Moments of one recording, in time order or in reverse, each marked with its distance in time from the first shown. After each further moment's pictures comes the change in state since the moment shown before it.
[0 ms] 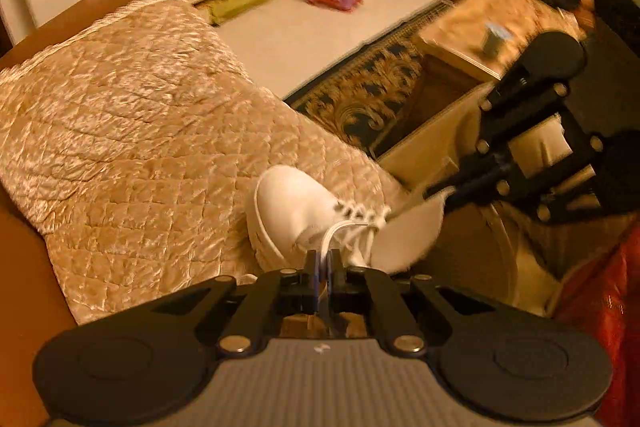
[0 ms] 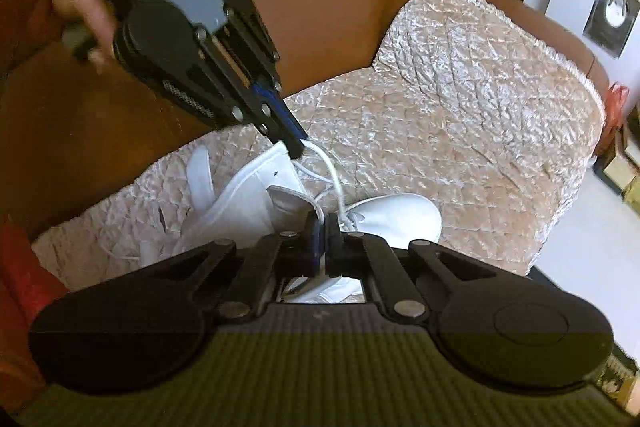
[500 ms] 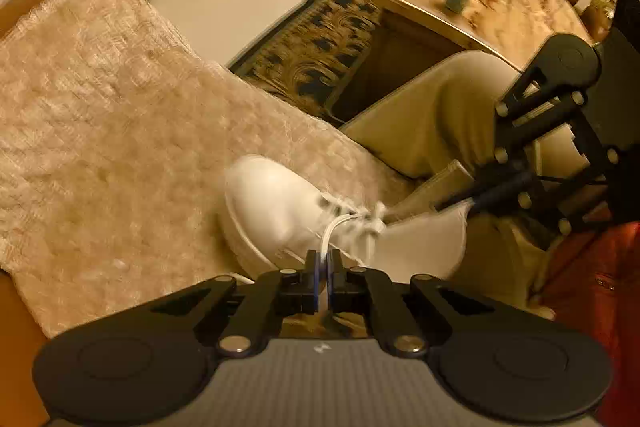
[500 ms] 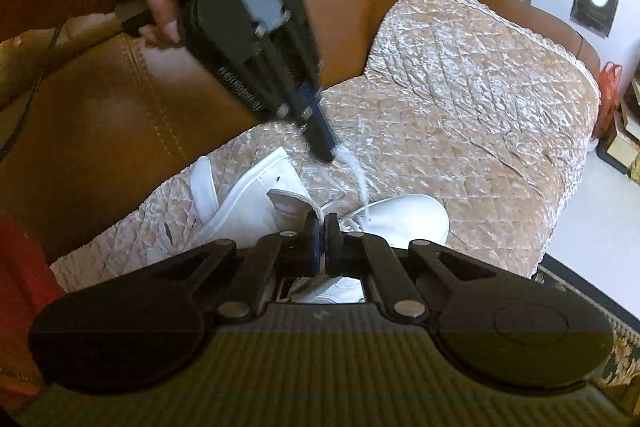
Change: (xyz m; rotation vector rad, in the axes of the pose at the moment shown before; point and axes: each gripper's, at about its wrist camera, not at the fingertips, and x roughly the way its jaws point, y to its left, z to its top) left arm 0.042 0.026 0.040 0.071 0.154 -0.181; right arm -0.012 -0.007 -0.007 0.112 -0.058 0.024
